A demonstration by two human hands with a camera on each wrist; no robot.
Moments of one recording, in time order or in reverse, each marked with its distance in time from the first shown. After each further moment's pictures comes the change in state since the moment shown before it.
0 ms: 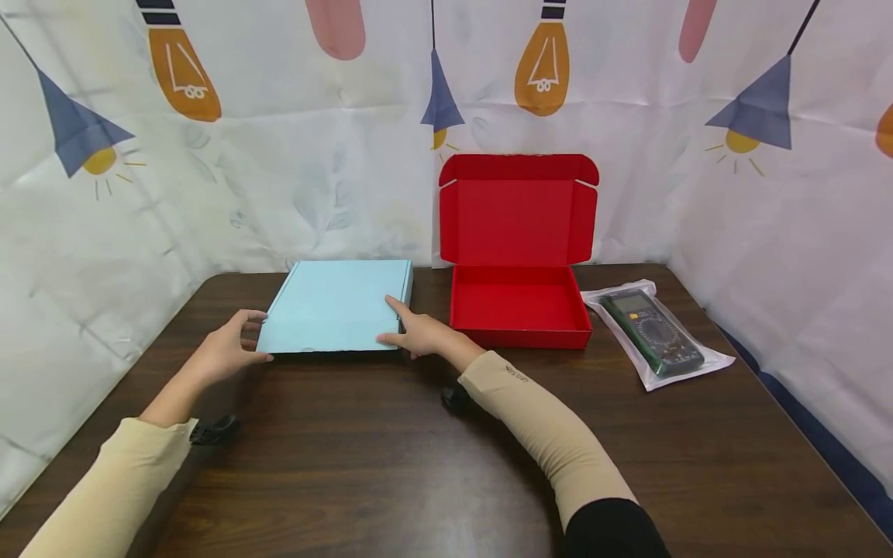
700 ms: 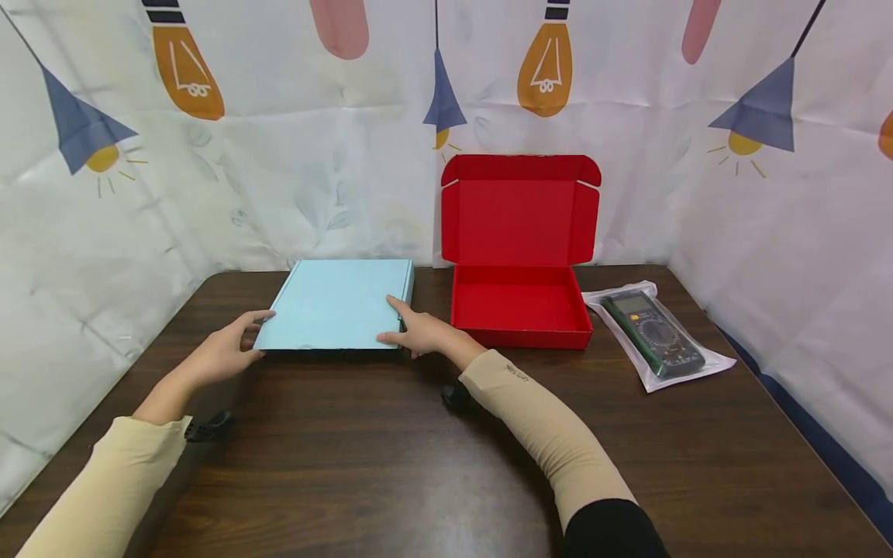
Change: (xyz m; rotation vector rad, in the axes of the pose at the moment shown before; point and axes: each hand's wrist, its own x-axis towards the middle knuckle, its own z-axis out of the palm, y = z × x) left_hand -0.003 -0.004 -0.005 0.062 -0.067 0.105; right_hand 0.001 -0.001 -0.002 0.002 -0.021 -0.007
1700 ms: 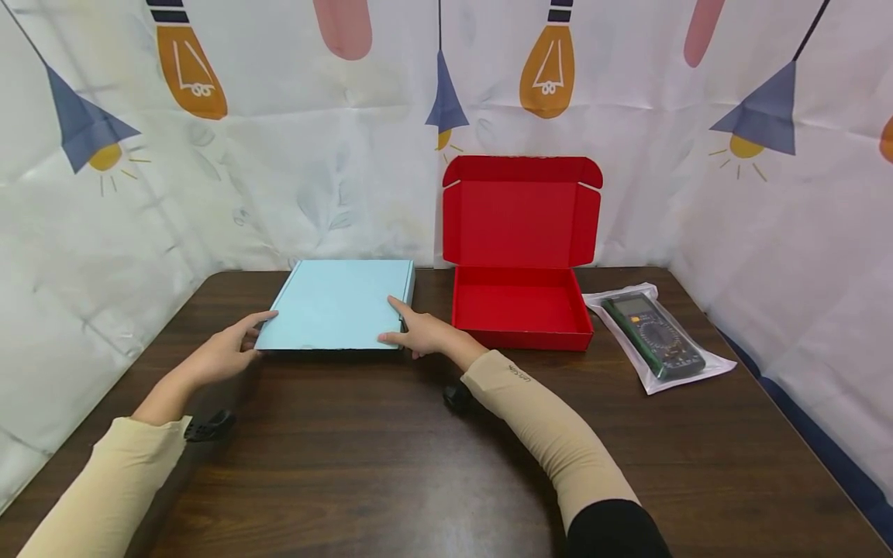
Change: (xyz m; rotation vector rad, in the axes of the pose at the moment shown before) left_hand -0.001 0.000 -0.005 -0.026 -0.074 -0.015; right_hand -0.002 0.000 -0.001 -0.016 -0.005 -0.003
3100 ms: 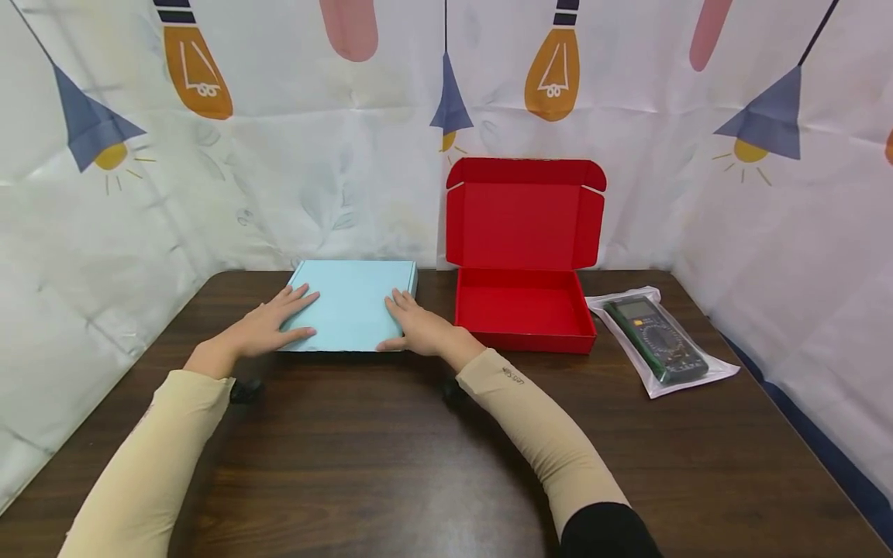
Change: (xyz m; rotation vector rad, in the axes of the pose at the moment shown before) left_hand 0.054 0.003 0.003 0.264 -0.057 0.160; right_hand 0.007 -0.011 0.001 -0.339 0.058 -0.161
